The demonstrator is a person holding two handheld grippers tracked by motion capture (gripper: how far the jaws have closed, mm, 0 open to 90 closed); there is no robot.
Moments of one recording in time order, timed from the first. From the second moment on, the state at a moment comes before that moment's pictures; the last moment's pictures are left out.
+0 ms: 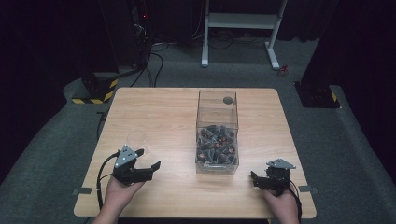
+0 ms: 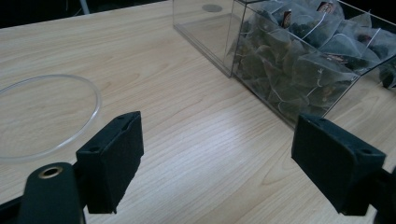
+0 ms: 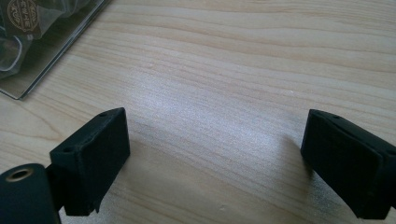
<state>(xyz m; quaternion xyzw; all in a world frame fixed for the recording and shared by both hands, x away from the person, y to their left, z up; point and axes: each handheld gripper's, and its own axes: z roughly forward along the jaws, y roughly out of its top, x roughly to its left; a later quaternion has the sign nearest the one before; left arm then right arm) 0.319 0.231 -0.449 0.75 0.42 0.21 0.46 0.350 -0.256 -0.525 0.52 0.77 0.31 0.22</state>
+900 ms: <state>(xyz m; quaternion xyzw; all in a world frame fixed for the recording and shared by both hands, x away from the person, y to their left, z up) 0.329 0.199 -0.430 0.76 0.39 0.21 0.48 0.350 -0.256 -0.525 0.52 0.77 0.31 0.22</state>
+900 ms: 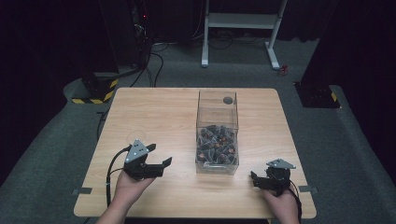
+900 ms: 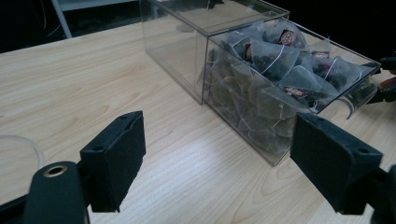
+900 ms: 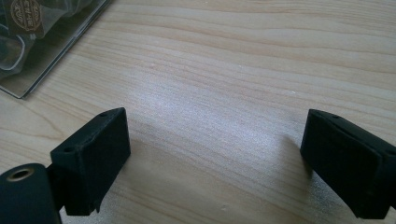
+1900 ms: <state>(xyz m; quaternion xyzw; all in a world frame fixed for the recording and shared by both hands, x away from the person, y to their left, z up) 0.350 0.168 -0.423 0.77 0.36 0.19 0.49 0.350 -0.256 -0.525 0.52 0.77 0.31 0.22</state>
